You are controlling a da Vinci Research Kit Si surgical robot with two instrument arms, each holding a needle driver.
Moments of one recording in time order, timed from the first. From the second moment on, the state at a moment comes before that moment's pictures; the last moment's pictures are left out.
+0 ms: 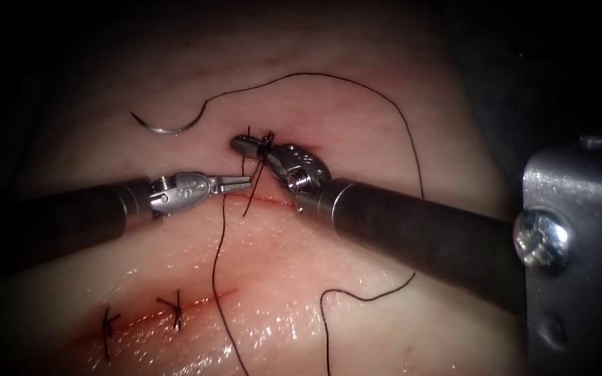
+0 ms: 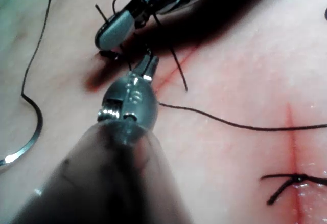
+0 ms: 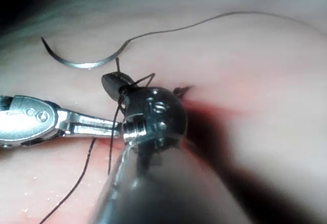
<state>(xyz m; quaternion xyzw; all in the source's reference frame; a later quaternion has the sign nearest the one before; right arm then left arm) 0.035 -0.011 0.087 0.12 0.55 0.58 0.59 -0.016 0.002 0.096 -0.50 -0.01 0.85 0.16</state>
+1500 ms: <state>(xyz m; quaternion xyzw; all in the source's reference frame) 0.032 -0.021 0.089 0.00 0.62 0.46 0.63 -0.009 0.024 0.092 -0.46 0.01 0.87 0.18</state>
